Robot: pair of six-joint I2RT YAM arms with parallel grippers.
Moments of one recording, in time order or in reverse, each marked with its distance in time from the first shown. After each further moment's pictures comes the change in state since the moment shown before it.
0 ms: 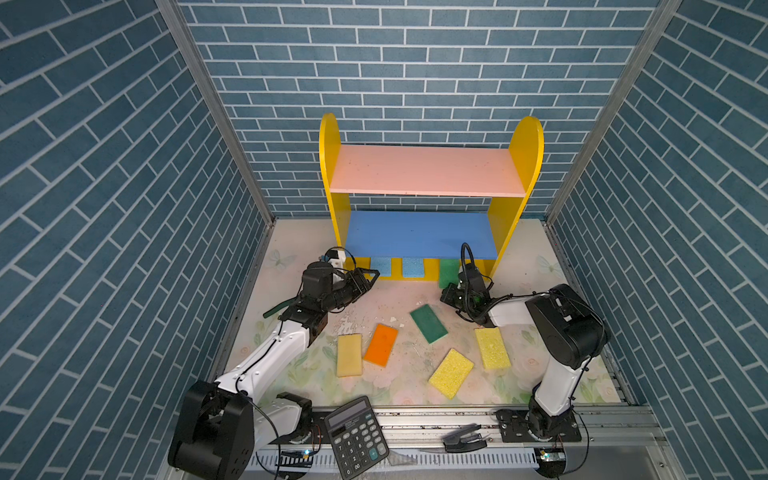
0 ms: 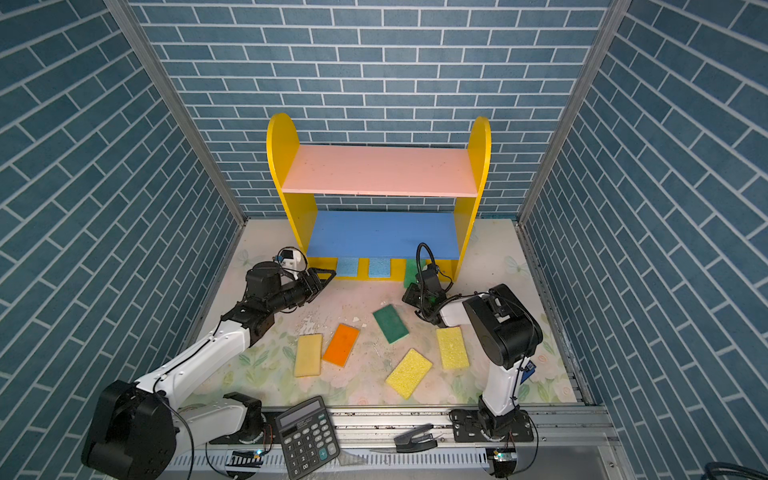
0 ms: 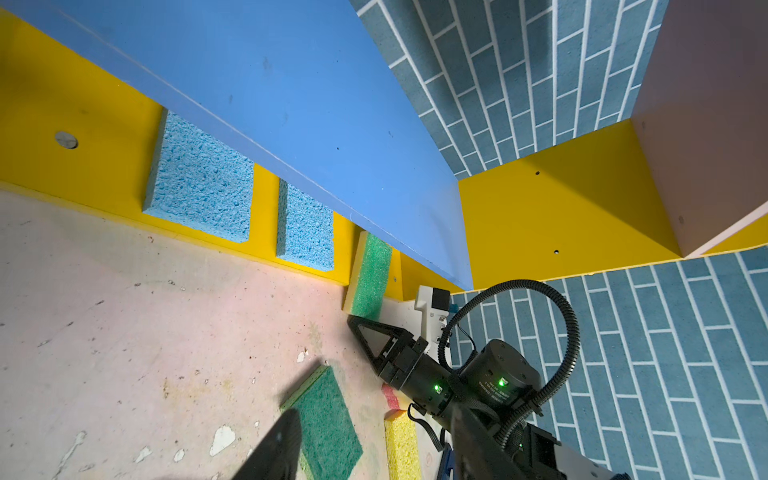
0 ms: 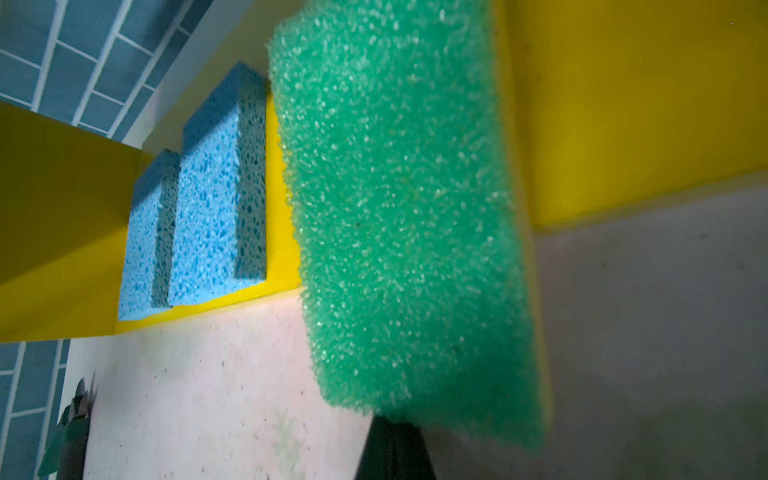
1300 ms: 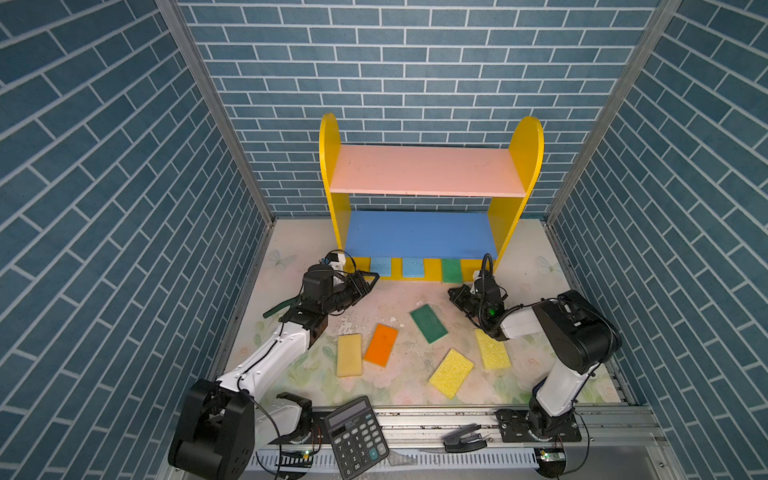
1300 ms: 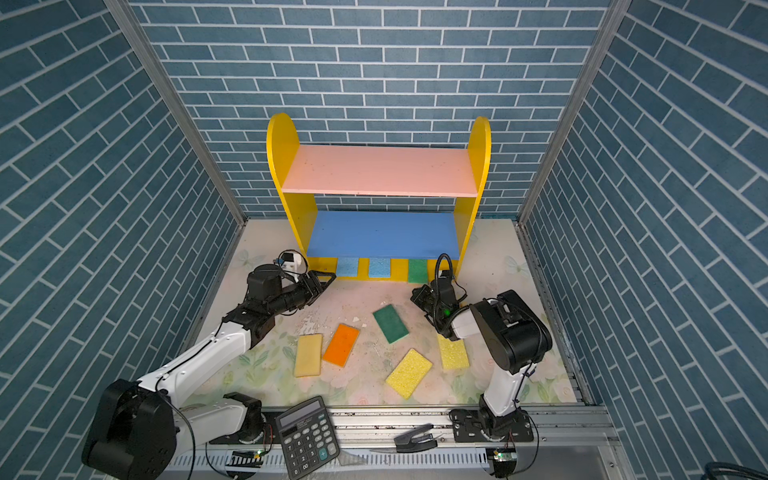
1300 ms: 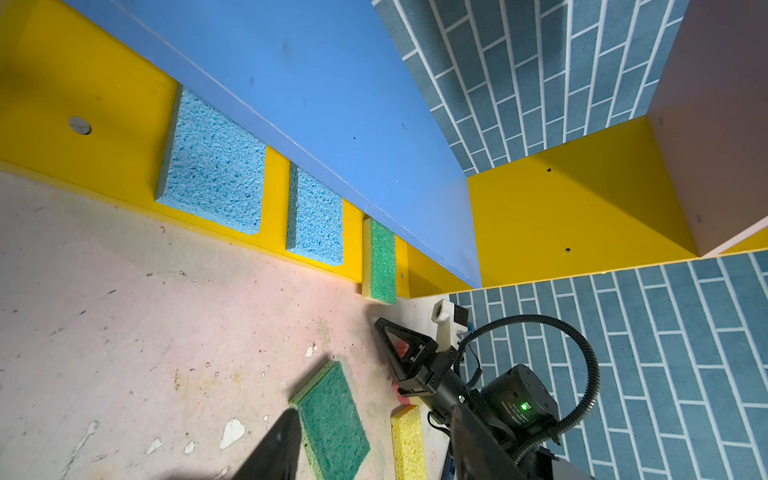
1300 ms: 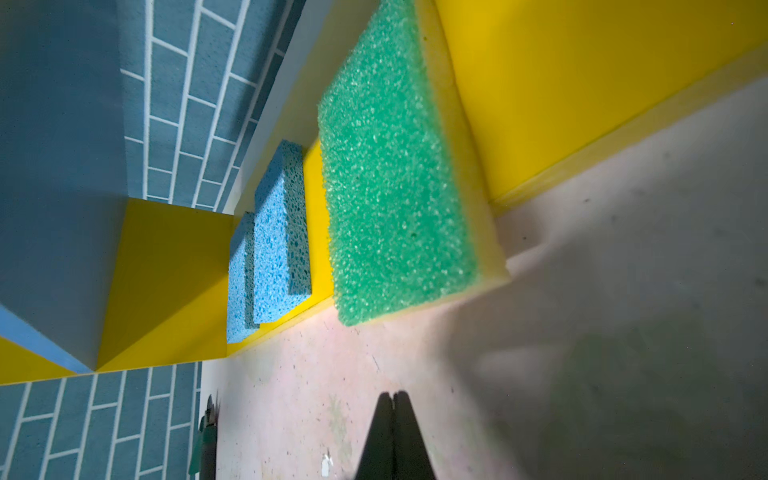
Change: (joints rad) left arm 0.000 0.003 -0.028 0.016 -0.003 -0.003; right arm -0.070 -0.038 -0.187 0.323 -0.101 0.230
